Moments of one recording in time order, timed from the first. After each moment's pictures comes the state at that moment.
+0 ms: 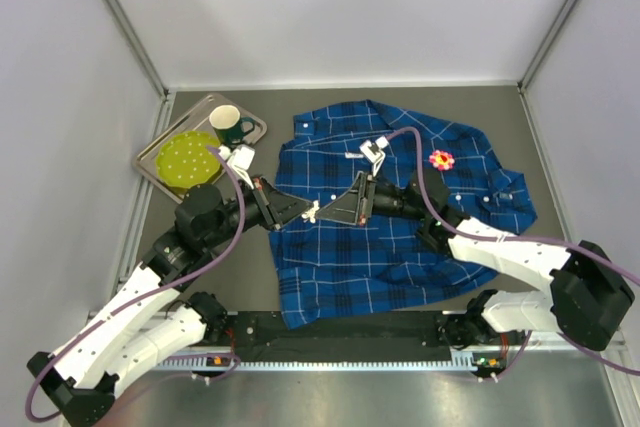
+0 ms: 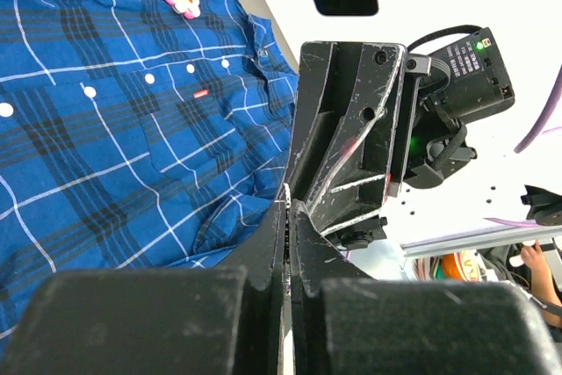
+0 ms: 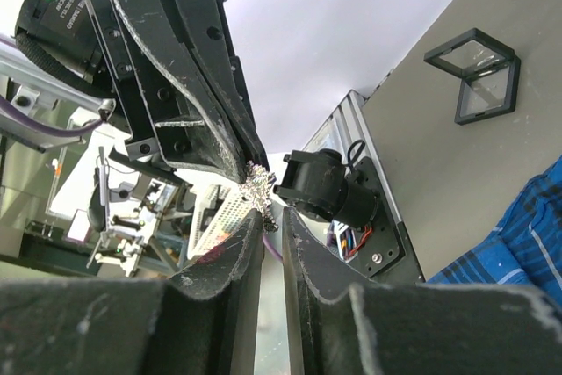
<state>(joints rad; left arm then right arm) -0.67 0.68 0.76 -0.18 0.28 -0.83 0.80 1.23 0.67 0.67 -0.64 1.06</state>
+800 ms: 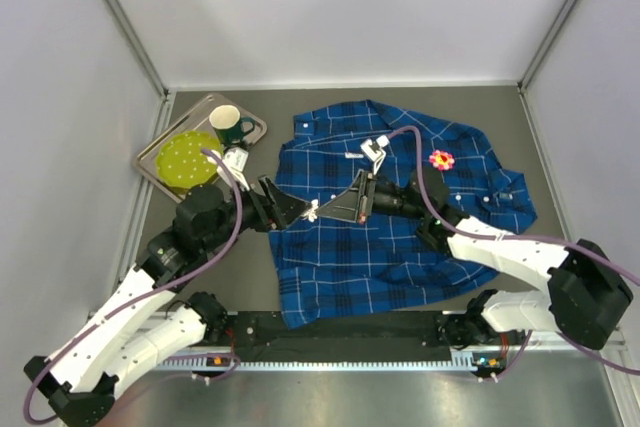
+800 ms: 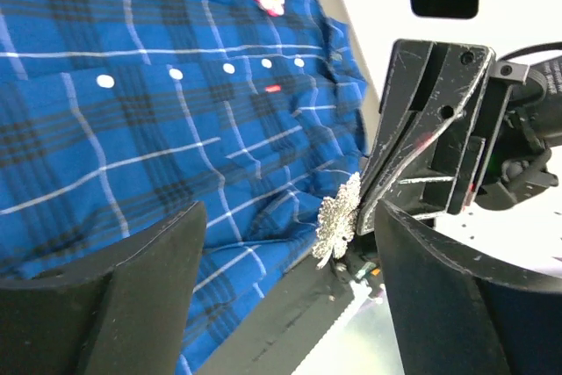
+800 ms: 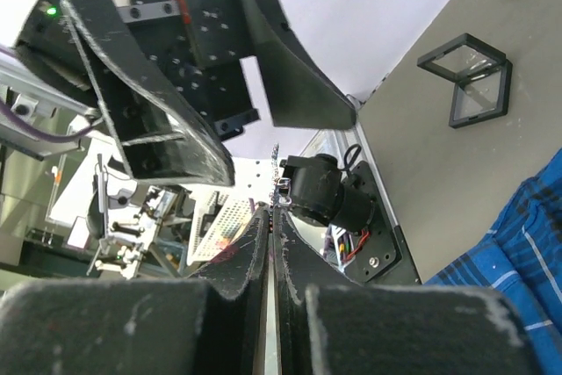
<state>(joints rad) -0.66 0.68 0.78 -0.32 0.16 -0.81 0.78 1.23 0.67 0.67 -0.64 1.07</state>
